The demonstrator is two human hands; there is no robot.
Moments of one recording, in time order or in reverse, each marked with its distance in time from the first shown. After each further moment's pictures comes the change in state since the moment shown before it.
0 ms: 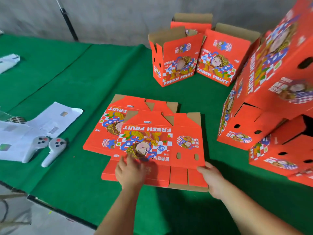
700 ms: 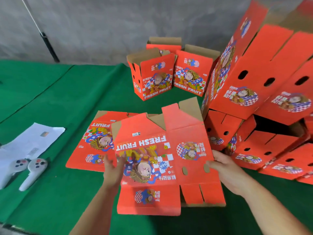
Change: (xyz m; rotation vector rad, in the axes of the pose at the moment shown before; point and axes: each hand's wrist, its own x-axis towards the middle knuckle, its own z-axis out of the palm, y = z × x) left_hand 0.010 0.024 -0.030 -0.808 -0.182 0.103; right_hand -0.105 -0.055 -0.105 0.019 -0.195 -0.422
